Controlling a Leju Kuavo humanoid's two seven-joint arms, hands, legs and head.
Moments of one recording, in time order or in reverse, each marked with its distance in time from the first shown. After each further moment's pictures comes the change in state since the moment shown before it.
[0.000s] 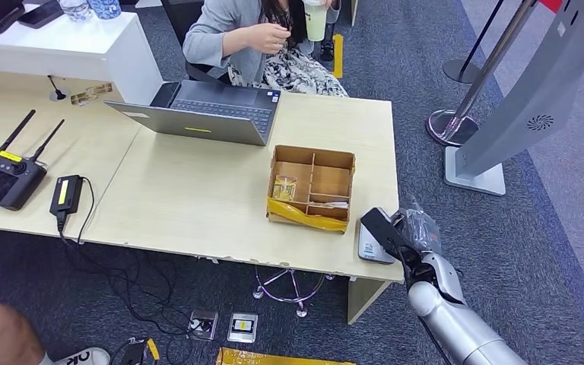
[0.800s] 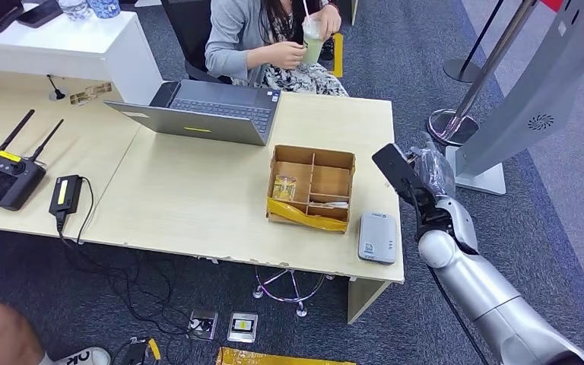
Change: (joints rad) left arm -0.004 -0.001 -0.020 0.000 0.003 -0.012 -0.001; right arm -0.195 -0.033 -0.004 -0.168 -0.038 0.049 0.091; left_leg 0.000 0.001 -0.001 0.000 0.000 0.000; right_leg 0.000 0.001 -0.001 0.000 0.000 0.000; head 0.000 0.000
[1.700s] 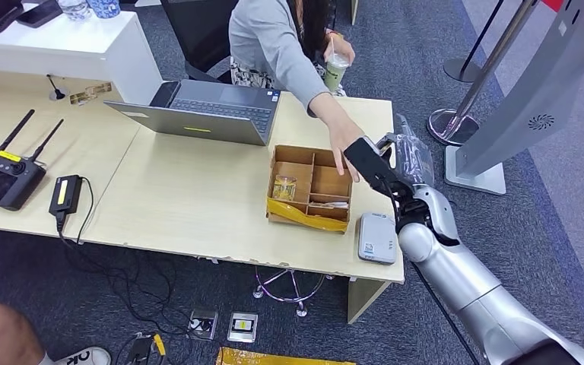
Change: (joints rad) left arm -0.019 -0.006 -0.030 0.000 -0.008 -0.009 0.019; right arm -0.039 0.082 0.040 -0.005 0.082 -0.001 -0.014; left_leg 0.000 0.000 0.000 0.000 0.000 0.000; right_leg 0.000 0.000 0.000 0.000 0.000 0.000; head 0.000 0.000
